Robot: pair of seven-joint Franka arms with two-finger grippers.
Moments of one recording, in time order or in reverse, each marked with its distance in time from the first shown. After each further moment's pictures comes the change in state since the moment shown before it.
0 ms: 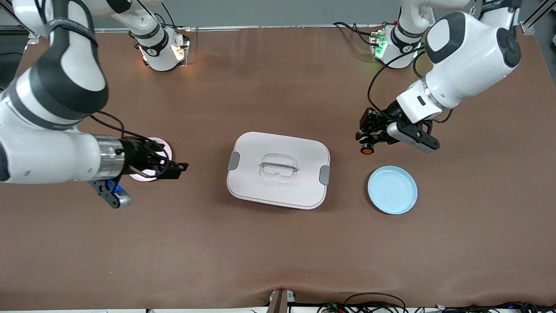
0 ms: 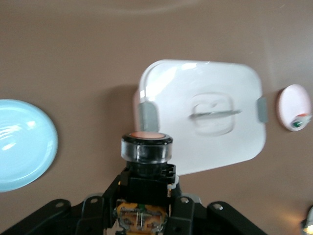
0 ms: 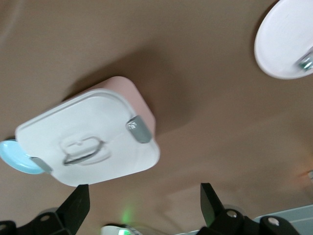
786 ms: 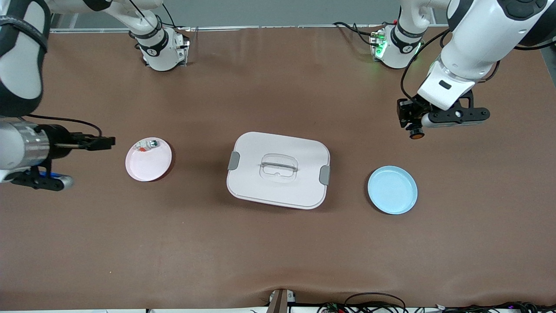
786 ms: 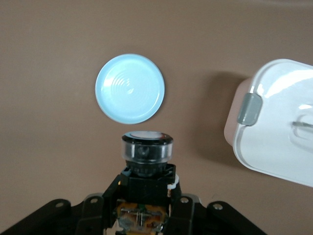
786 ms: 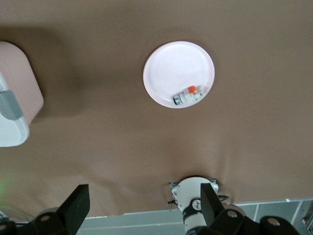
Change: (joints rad) left arm 0.010 -0.048 0.000 0.121 0.407 -0.310 -0.571; right arm -0.152 -0.057 -0.003 0.018 -0.299 -0.294 -0.569
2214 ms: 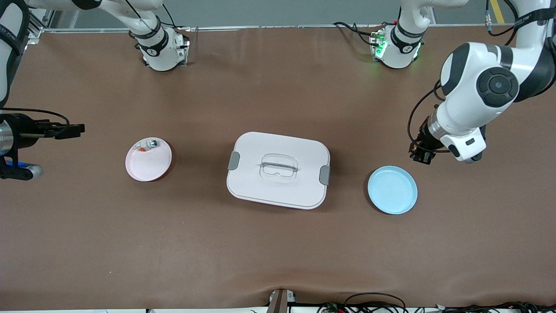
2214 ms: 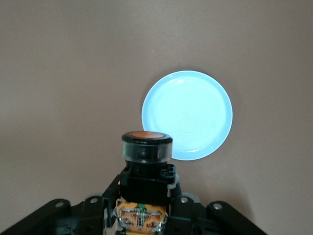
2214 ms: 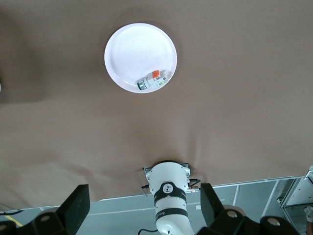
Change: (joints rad) left arm 0.089 0.185 0.005 -0.088 0.044 0.196 -1.031; right arm -0.068 -0.012 0.001 -0.005 -0.091 -0.071 -0.109
